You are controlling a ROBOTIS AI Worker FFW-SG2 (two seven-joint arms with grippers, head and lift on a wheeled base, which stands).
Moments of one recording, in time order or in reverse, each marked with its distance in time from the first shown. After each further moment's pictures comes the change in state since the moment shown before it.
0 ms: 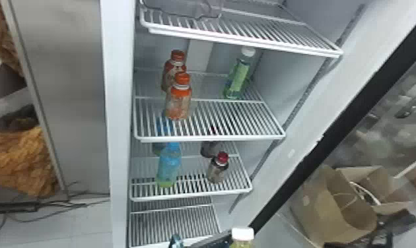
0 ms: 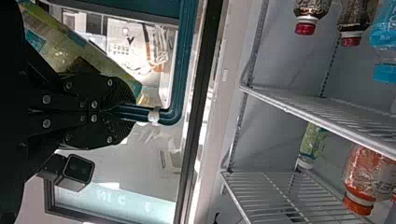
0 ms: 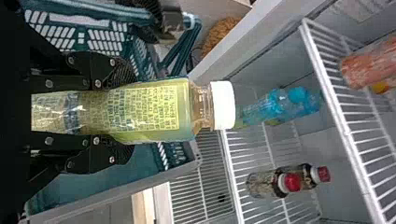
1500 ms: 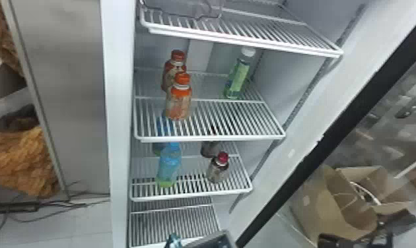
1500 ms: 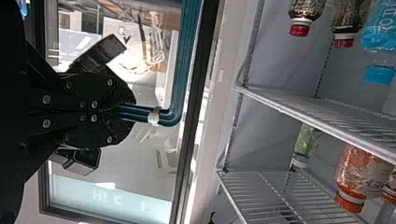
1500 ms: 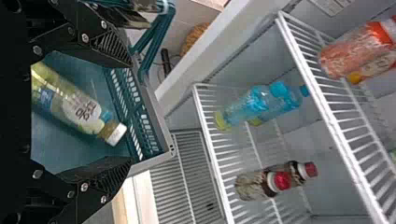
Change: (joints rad) left arm 0.006 -0.002 0.006 0.000 0.005 -0.008 0.000; right arm -0.058 0.000 0.043 0.131 0.006 -0.181 0.008
